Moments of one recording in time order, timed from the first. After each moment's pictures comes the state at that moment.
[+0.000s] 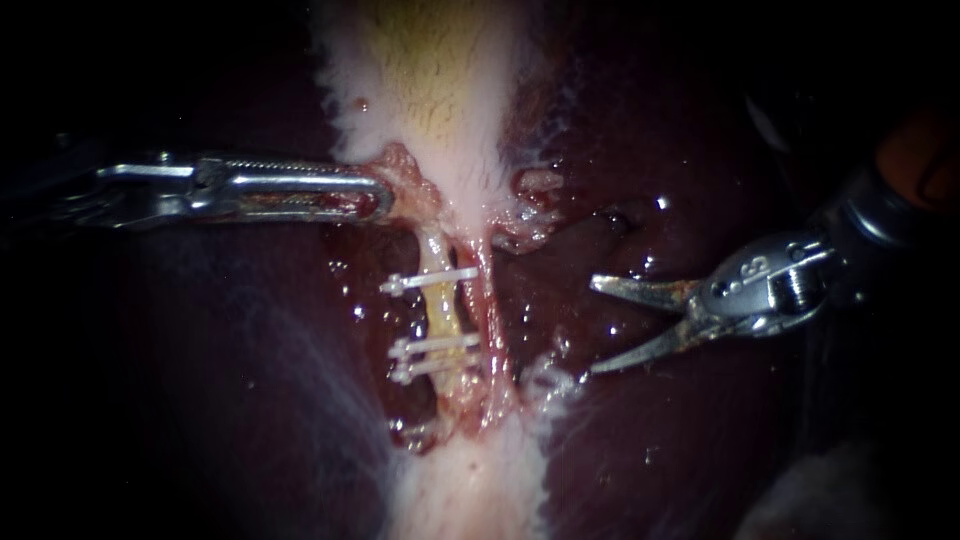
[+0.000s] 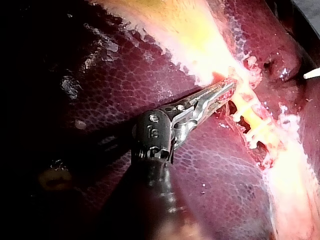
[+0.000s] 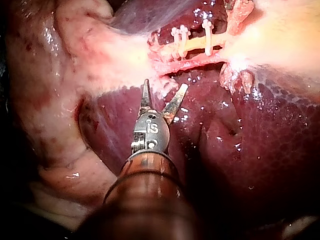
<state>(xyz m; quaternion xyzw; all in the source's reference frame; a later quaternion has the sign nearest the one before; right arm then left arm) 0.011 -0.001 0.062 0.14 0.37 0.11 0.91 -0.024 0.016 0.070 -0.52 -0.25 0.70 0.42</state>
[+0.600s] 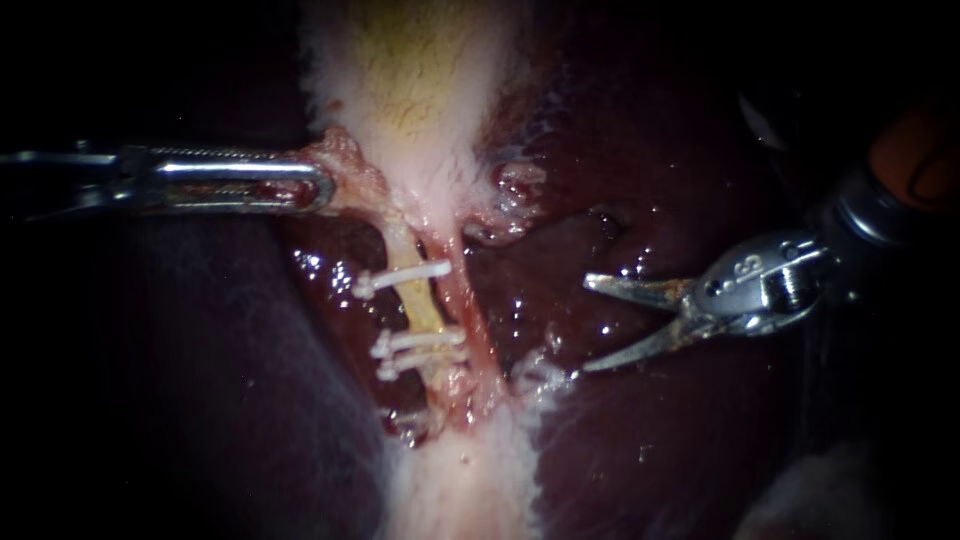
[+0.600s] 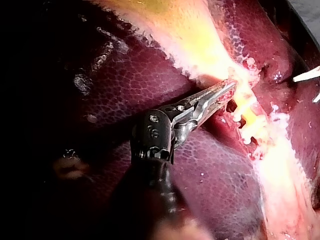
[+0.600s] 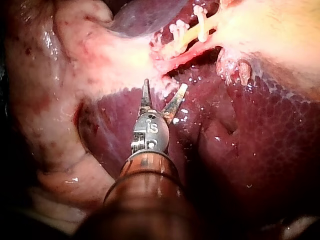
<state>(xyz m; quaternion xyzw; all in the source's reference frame) 0.013 -0.001 0.062 0.17 0.38 0.10 0.90 -0.020 0.016 0.063 -0.53 -0.26 0.69 0.42</state>
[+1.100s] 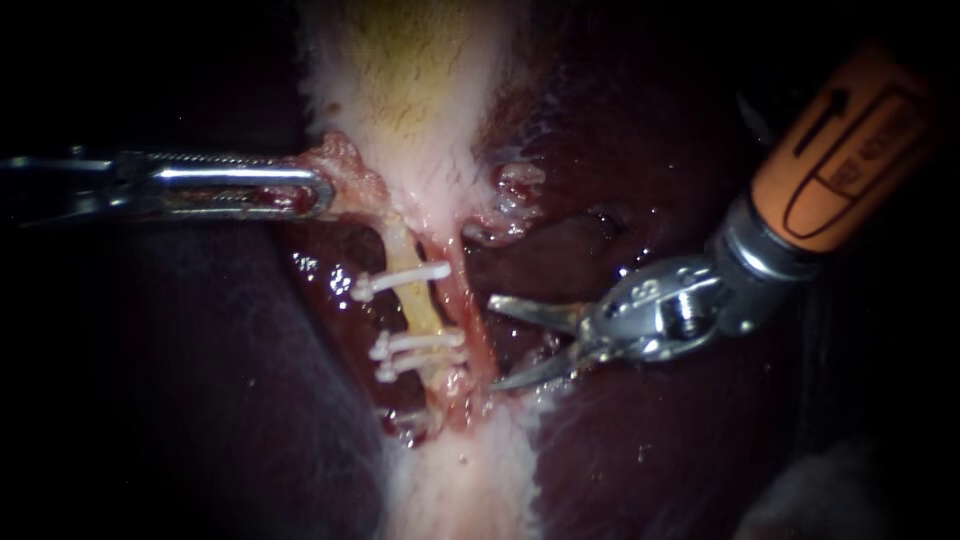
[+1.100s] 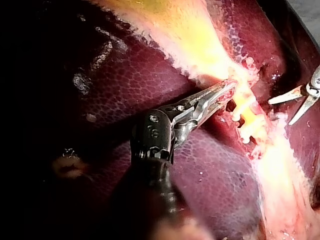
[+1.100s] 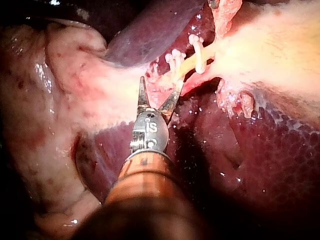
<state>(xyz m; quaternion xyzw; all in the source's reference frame) 0.021 -0.004 0.065 0.23 0.39 0.11 0.89 -0.020 0.016 0.063 -0.53 -0.26 0.69 0.42</state>
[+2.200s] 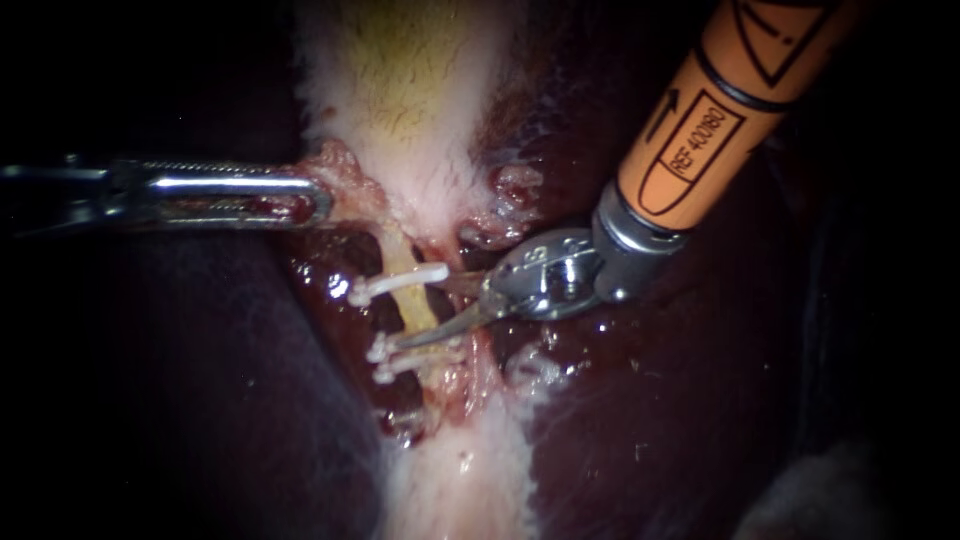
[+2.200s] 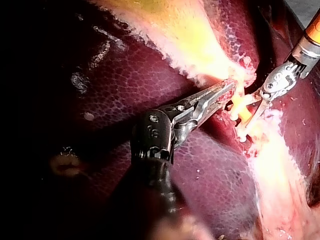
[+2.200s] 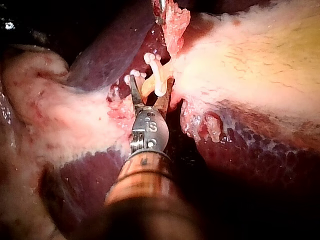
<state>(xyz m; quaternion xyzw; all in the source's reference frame) 0.027 -0.002 0.073 0.28 0.41 0.13 0.86 -0.020 0.016 0.062 -0.53 -0.26 0.69 0.42</state>
